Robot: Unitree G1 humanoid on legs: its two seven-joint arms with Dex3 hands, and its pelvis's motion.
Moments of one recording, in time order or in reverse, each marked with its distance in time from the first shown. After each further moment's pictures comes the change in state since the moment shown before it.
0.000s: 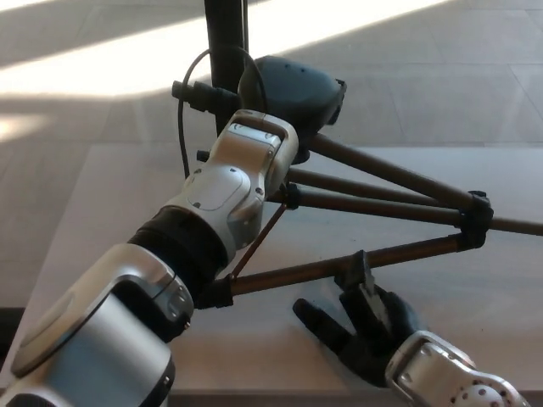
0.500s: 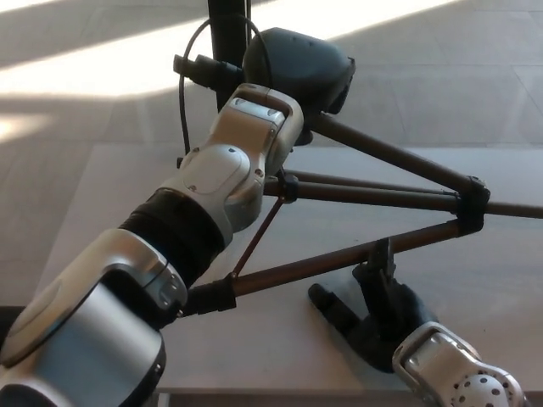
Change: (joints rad) left_arm -0.022 0.044 -0.011 -0.070 0.005 0.000 -0.059; right_arm -0.050 -0.005 -0.108 0.110 0.009 -0.135 0.041
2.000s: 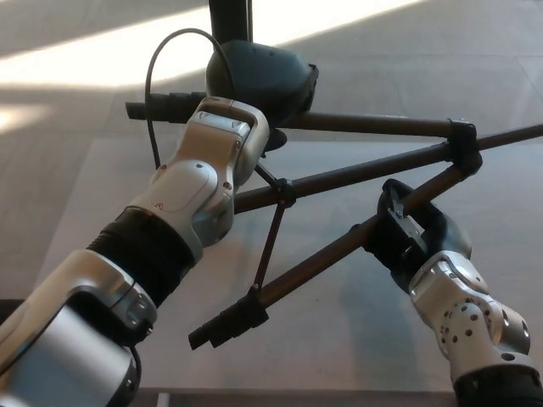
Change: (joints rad) left_arm 0.095 0.061 0.021 -0.111 0.001 0.044 -0.025; right_arm -0.249 -0.064 -0.025 0.175 -0.333 -0.157 -0.089
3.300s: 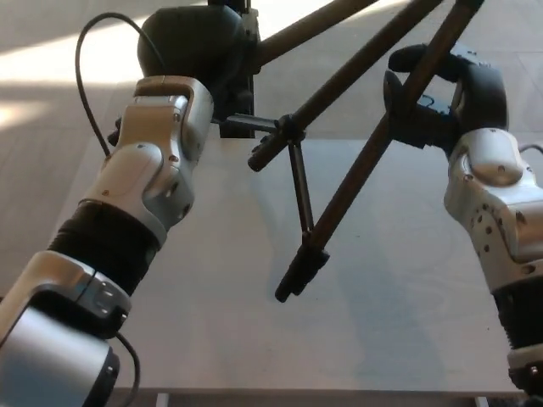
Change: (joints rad) left_arm 0.041 0.028 0.252 -0.007 -0.077 0.015 0.130; right_arm -0.262 -0.253 0.262 -0.085 -0.337 -0.021 0.089
